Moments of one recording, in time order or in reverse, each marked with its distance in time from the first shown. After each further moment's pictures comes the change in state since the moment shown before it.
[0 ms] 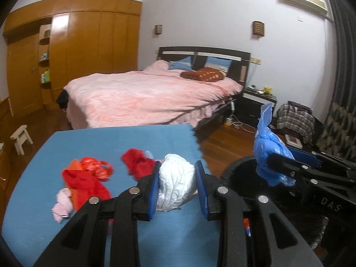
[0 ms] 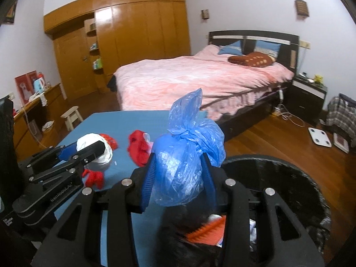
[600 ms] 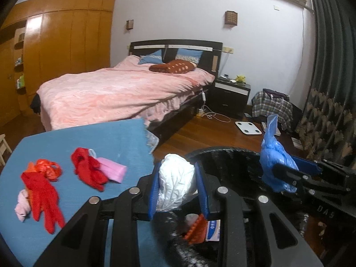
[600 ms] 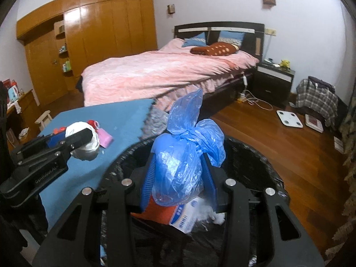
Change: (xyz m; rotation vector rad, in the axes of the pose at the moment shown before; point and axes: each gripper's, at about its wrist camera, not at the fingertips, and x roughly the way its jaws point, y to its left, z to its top) left arm 0.026 -0.092 -0.008 0.071 0.046 -0.148; right arm -0.037 -0.093 -0.051 0.091 0.043 -0.186
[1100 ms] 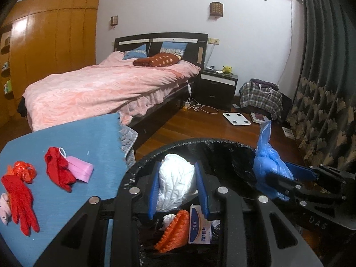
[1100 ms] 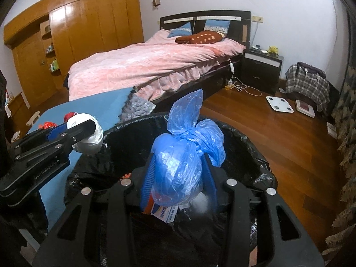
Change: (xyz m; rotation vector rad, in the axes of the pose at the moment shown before) left arm 0.036 -0.042 -0.005 0.048 0.044 -0.068; right arm 0.017 -0.040 -0.022 0.053 0.057 -0.053
